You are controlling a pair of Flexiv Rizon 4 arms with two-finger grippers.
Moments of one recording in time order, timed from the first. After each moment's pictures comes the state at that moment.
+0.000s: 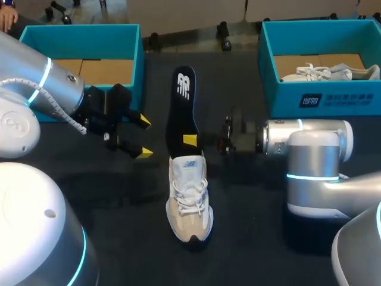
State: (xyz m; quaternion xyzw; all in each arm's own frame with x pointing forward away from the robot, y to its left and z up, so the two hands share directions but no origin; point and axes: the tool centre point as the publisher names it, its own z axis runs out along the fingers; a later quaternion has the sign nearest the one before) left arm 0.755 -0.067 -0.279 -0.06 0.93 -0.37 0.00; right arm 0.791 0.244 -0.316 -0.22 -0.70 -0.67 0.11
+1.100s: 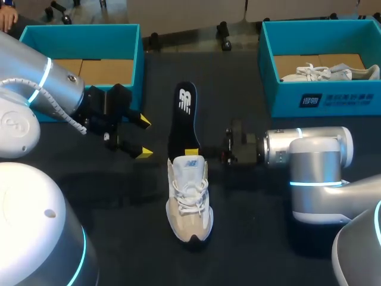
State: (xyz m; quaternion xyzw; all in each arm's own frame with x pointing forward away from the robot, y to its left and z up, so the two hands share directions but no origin) left arm 0.755 -0.067 -0.279 -0.06 0.93 -0.37 0.00; right arm 0.767 0.241 -0.345 -0.23 -0.71 -0.65 0.15
